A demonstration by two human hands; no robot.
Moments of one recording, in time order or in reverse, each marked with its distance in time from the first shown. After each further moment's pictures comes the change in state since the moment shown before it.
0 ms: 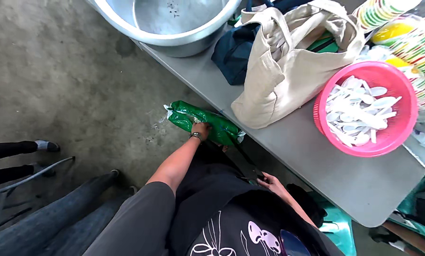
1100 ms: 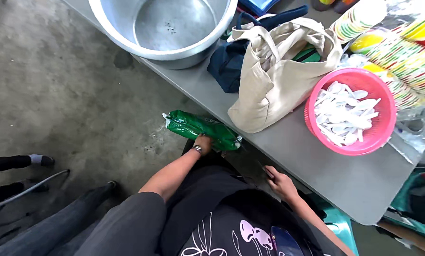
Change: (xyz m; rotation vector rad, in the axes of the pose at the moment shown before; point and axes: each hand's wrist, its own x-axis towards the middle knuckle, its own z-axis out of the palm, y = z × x) left_hand -0.022 0.007 0.022 0.205 -0.124 0.252; right_hand -0.019 -0.018 -0.021 -0.571 0.340 -0.276
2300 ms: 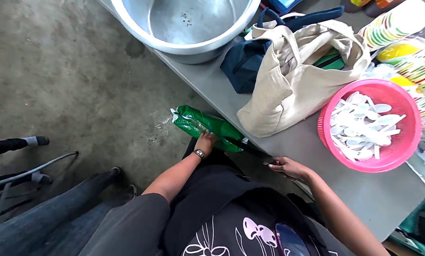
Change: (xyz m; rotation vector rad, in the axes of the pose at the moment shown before) left_hand -0.009 -0.018 0.020 -0.040 0.179 -0.005; right_hand 0.105 0.005 -0.067 0.334 -0.706 0.368
